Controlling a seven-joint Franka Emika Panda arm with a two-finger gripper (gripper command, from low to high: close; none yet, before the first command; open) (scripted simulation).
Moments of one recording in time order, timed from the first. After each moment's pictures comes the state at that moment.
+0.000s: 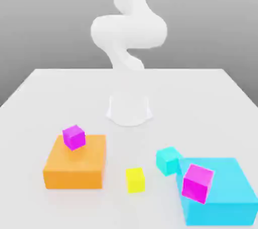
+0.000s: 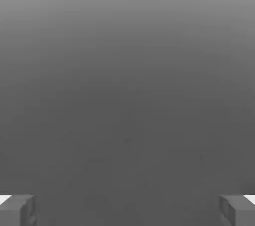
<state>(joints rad) -0.04 -0.74 0.04 -2.34 0.00 2.34 0.90</state>
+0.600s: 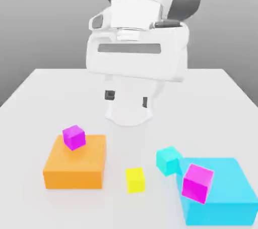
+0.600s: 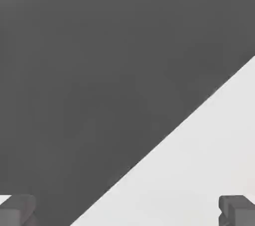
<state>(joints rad) -0.29 -0.29 0.31 -2.63 -0.02 2.65 1.69</state>
